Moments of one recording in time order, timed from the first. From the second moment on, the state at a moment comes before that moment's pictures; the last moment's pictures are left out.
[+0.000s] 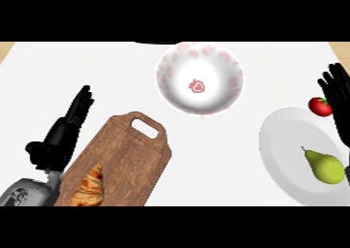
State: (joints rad) left arm -0.16 0.46 -0.33 -1.51 0.25 0.28 -0.07; right arm -0.22 -0.50 -0.02 -1.38 -0.36 -0.06 -0.08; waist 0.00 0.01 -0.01
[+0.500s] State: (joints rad) left arm -0.17 0.38 -0.33 -1.52 0.26 0.33 -0.02; right arm -0.11 -0.69 0.20 -1.40 -0.18 0.20 0.00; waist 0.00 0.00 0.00
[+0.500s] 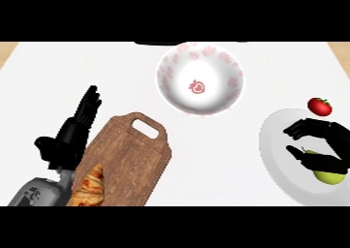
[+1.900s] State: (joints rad) left arm -0.20 0.28 -0.28 -1.49 0.20 0.28 0.03; right arm -0.25 -0.89 0.06 -1.51 -0.31 0.46 0.50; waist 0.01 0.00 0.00
